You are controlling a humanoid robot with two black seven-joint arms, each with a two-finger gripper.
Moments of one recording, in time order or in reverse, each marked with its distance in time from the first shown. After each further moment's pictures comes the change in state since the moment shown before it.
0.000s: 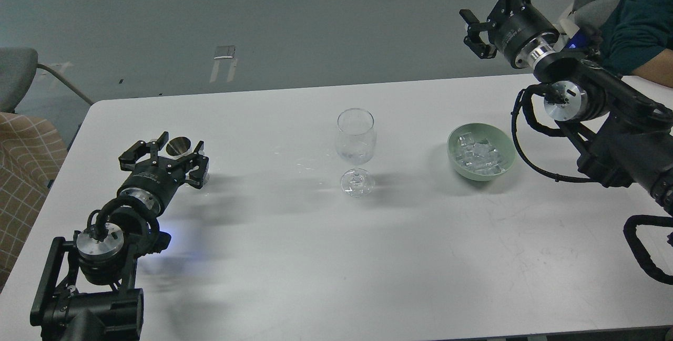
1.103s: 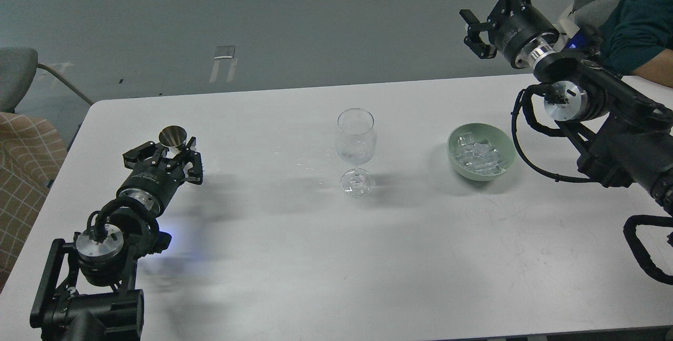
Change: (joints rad) left arm 0.003 -0.006 -0.005 -0.002 -0.009 -0.008 -0.004; right arm 0.000 0.000 0.000 -0.001 0.000 0.000 0.000
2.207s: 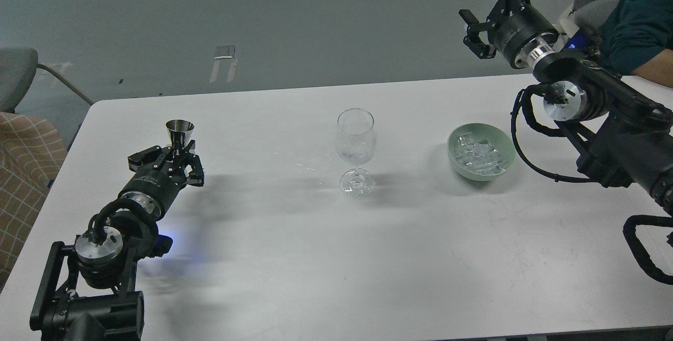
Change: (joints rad) left arm 0.006 -0.004 -0.008 0.002 -0.001 0.009 0.020; right arm 0.000 0.001 0.000 0.001 0.000 0.000 0.000
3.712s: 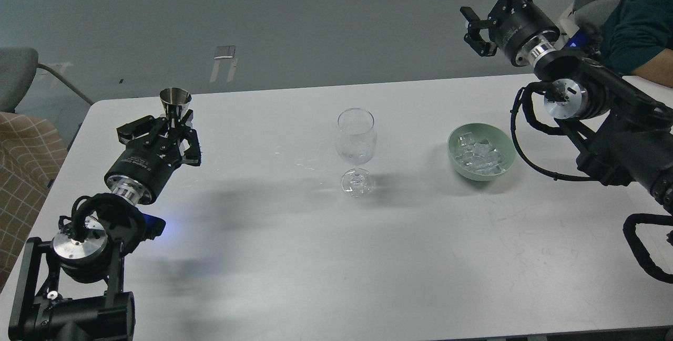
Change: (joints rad) left arm 0.050 -0.004 -0.006 -0.228 -0.006 0.001 0.066; right arm 0.006 0.001 0.000 -0.003 0.020 0.000 0.000
